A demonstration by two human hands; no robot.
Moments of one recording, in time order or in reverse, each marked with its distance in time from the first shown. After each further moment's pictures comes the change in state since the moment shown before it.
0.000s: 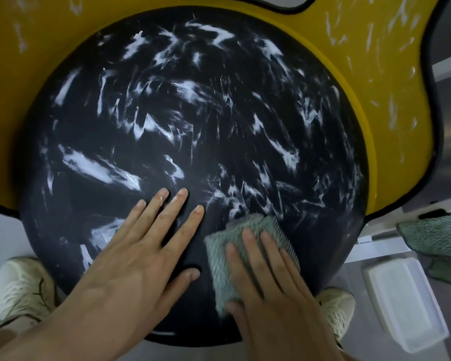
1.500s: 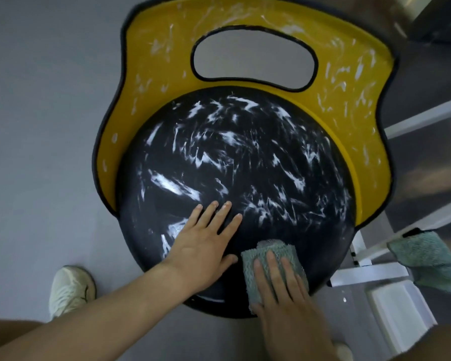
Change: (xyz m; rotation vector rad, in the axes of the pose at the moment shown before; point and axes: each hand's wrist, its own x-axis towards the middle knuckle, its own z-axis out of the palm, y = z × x) left_hand 0.000 0.002 -0.025 -0.026 -0.180 -0.020; right_hand -0.036 -0.045 0.003 -0.031 -0.099 0.130
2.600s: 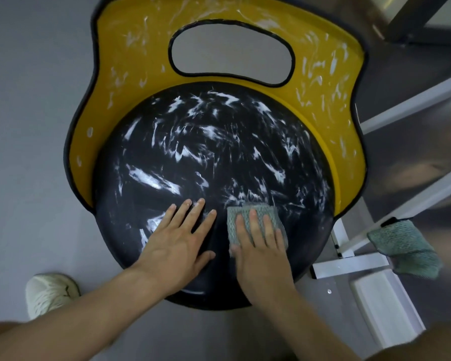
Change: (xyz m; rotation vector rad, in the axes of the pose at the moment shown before) left_hand -0.015 0.002 0.012 -0.021 0.089 -0.054; right_hand 0.065 0.004 -0.013 0.149 -0.154 0.167
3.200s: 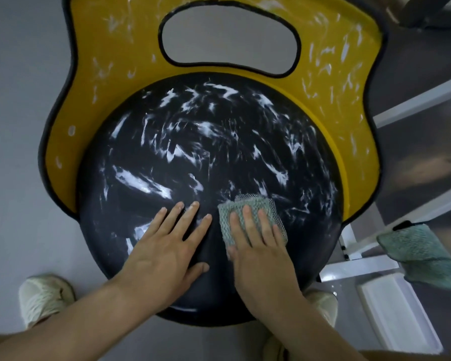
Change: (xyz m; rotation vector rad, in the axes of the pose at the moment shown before) left_hand 0.008 -0.007 0.005 0.086 -0.008 0.030; right_hand 0.014 0.008 -0.002 -0.059 0.130 -0.072
